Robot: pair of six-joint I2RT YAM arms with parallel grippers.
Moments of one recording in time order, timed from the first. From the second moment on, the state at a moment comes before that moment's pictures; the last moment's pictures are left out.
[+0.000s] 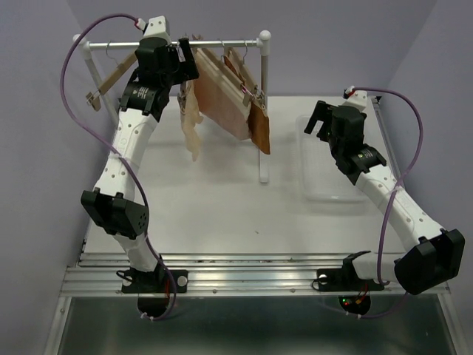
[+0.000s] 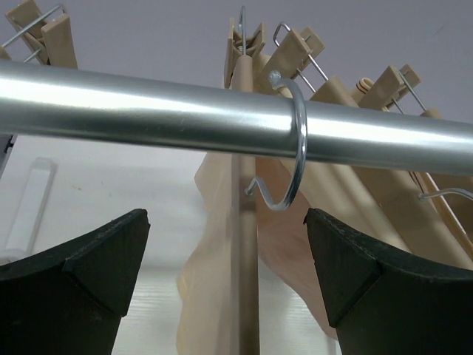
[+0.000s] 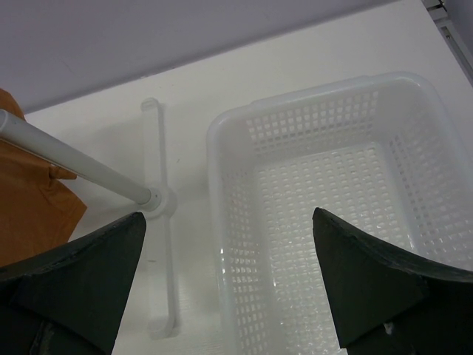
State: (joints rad) left arm -0.25 1.71 2.03 -0.54 -0.19 -0.28; right arm 0.34 1.26 1.17 -0.21 0.46 0.37
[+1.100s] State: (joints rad) left arm -0.25 1.81 2.10 -0.56 -0.19 -0.13; right arm 0.34 1.27 1.17 -0.21 0.44 0.33
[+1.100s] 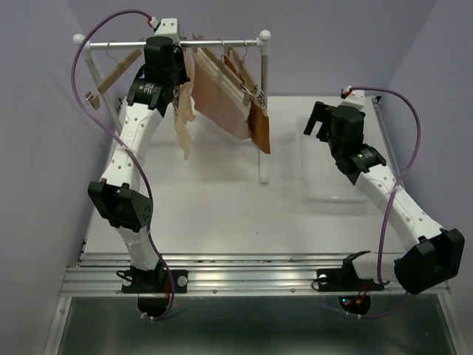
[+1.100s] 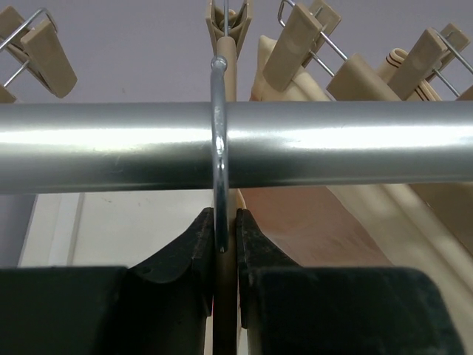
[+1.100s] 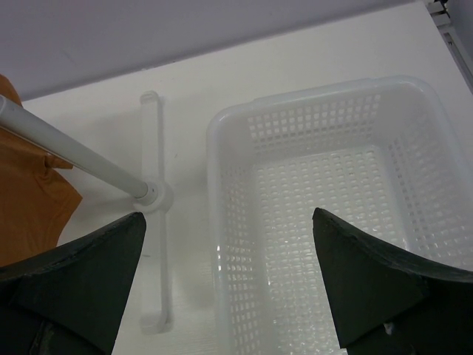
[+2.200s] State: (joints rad) left arm -0.27 1.49 1.64 -0.39 -0.17 -0.09; right arm 0.34 1.26 1.16 -0.17 0.30 0.30
